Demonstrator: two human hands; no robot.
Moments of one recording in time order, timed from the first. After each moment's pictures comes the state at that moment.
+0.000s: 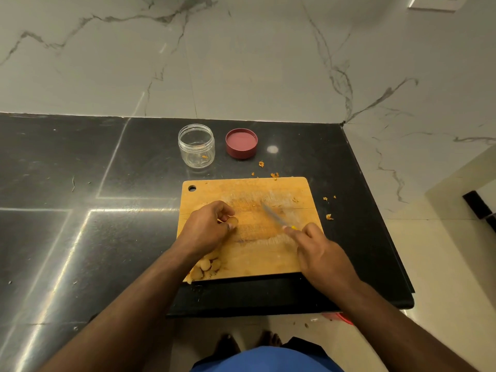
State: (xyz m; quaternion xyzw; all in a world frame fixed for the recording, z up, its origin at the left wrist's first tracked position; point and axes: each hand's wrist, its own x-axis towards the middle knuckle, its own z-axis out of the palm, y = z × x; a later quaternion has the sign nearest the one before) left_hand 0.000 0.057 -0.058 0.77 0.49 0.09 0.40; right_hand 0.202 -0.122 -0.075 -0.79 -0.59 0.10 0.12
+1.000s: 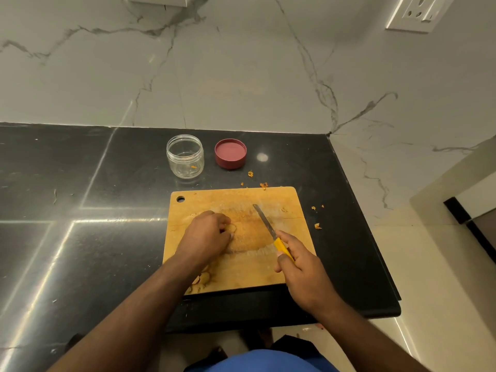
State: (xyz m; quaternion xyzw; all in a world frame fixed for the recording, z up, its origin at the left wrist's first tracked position) left_hand 0.025 0.058 -0.072 0.83 0.47 0.09 0.29; right_hand 0.166 -0.123 -0.044 -0.78 -0.41 0.33 0.35
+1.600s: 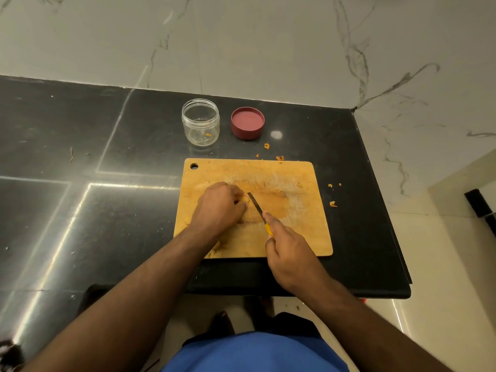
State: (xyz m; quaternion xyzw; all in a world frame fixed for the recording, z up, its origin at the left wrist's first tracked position) left_hand 0.026 0.051 -0.081 0.83 0.48 0.12 0.25; right_hand 0.134 -0.110 -0.055 -0.76 -0.54 0.28 0.22
